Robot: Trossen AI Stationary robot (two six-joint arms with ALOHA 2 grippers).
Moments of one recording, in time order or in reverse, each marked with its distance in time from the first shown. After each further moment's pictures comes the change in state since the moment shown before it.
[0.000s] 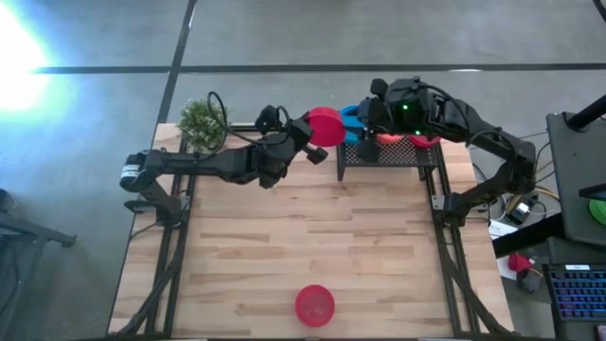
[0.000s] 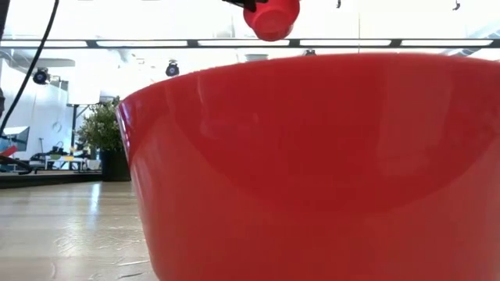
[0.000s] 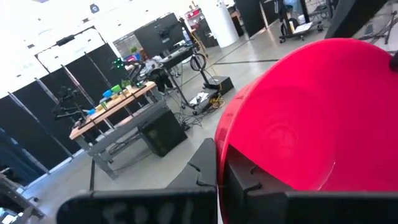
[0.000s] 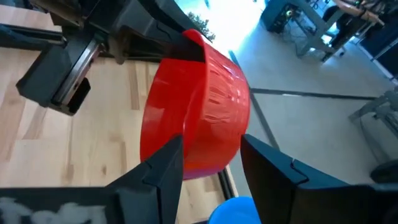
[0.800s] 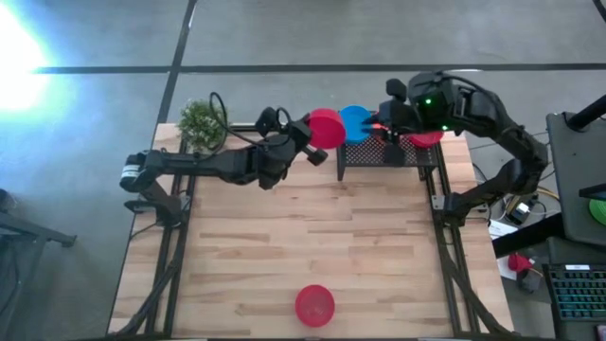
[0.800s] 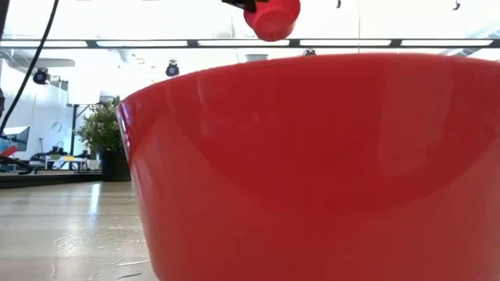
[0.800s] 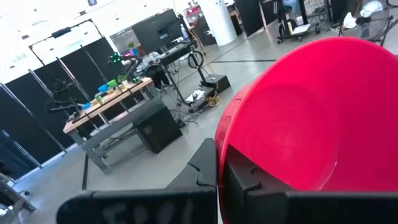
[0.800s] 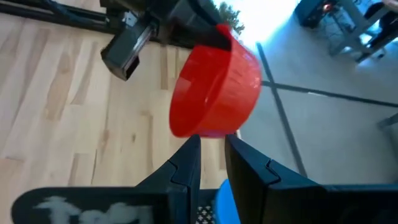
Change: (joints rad) left arm 0.000 -0.001 -0.003 -0.027 -0.001 -0.062; right arm 0.000 -0.018 0.182 -0.293 -0.104 -0.056
